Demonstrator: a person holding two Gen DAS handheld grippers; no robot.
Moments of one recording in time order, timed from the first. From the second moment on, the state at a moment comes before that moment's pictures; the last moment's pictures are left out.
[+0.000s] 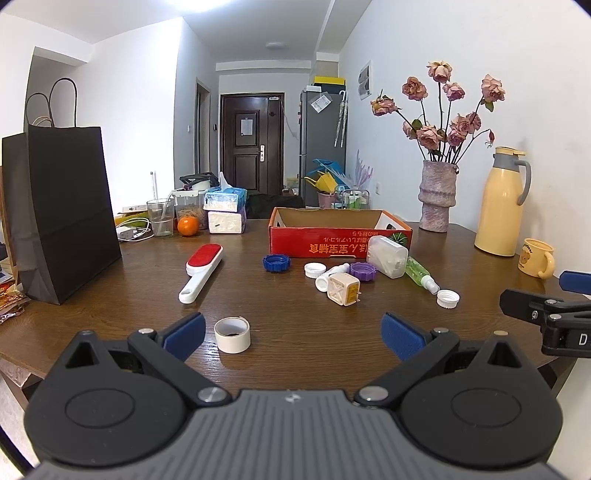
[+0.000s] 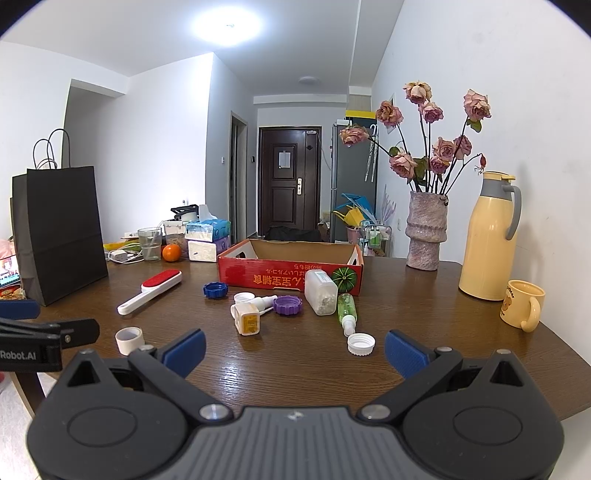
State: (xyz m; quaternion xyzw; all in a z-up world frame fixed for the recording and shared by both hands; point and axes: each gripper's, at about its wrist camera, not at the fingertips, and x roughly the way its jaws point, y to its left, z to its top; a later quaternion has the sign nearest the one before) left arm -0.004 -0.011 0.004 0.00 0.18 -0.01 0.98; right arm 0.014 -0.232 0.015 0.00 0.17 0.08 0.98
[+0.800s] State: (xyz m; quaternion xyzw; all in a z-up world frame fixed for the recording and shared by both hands) left arm -0.003 -0.012 0.005 0.00 0.18 -0.01 0.98; right arm 0.014 -0.231 0.015 -0.01 0.17 0.07 0.98
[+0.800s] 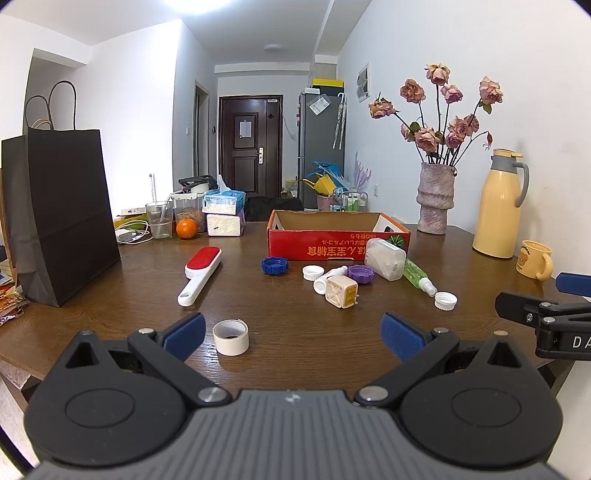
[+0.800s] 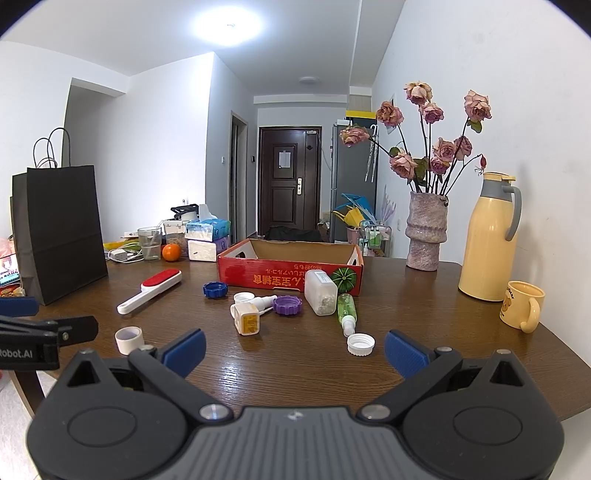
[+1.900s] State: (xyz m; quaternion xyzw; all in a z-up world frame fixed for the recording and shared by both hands) left arm 0.009 -0.010 -0.005 -0.01 0.19 -0.01 0.98; right arm 0.026 -0.230 0.004 -0.01 0.18 0.07 0.98
